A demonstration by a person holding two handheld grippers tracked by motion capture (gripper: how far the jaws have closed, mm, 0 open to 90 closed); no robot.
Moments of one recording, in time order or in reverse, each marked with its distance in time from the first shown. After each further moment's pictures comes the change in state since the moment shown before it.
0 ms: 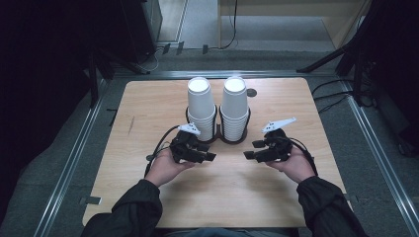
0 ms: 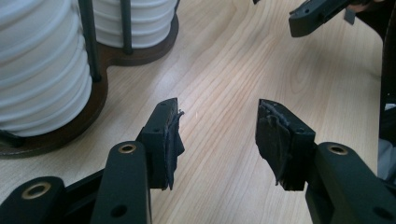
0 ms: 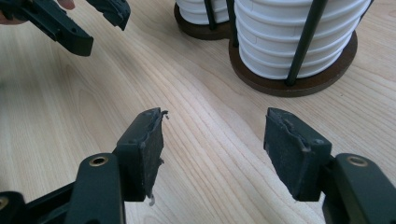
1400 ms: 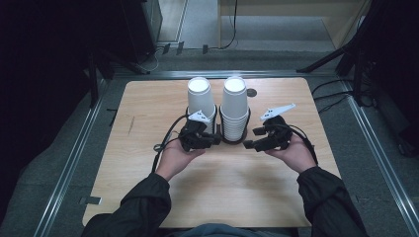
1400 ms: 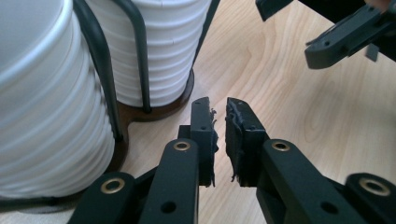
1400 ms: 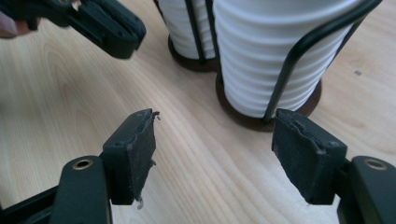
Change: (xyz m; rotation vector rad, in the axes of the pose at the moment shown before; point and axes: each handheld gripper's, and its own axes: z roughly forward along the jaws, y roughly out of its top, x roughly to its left) left arm -0.013 0.044 0.004 -0.067 0.116 -0.003; right arm 0.001 0.039 -0.016 -0.003 -0.042 -0.051
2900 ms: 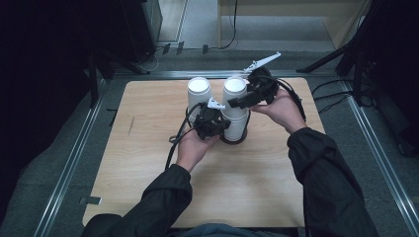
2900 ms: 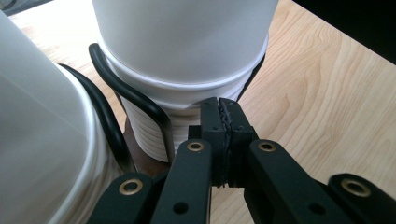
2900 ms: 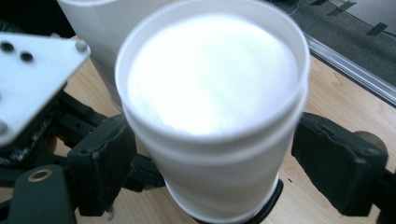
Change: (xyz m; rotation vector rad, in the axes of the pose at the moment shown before) left arm -0.012 0.043 0.022 -0.042 0.183 -0.037; right arm -0.011 0.128 -0.011 -0.038 -0.066 -0.069
